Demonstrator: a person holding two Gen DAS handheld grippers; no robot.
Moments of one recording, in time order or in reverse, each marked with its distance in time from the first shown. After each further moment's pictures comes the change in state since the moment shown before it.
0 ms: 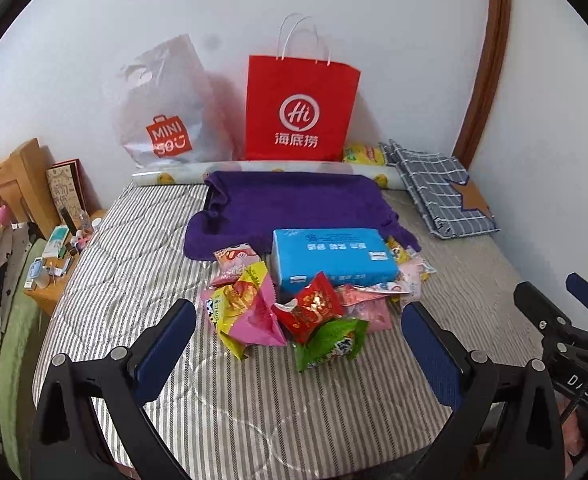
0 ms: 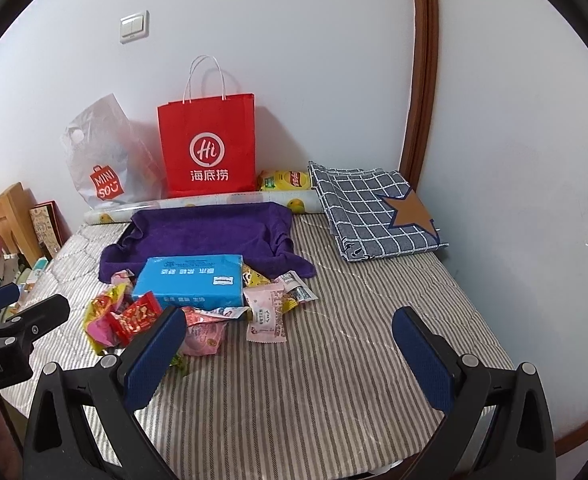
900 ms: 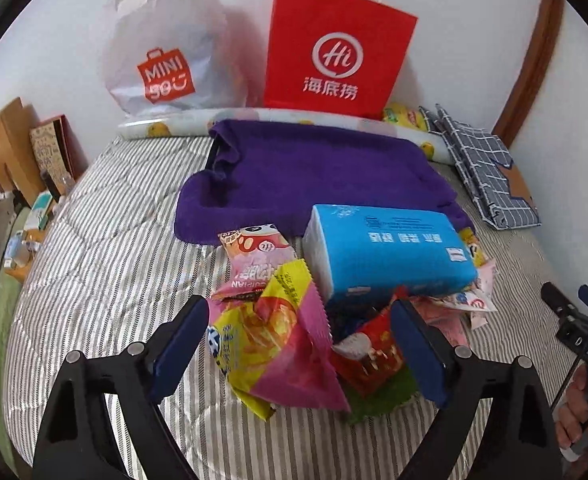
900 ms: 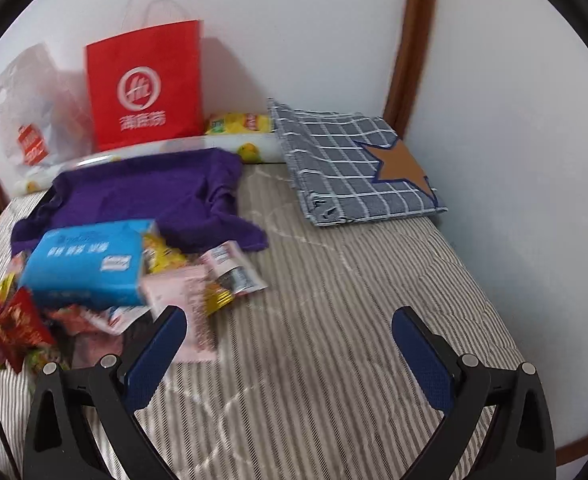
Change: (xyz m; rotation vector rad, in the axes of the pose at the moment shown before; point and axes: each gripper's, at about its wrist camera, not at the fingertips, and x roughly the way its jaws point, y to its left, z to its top) left arm 0.117 0.046 0.014 -0.064 0.148 -0.003; right arm 0.131 -0.048 -0.006 0.049 0.145 -0.119
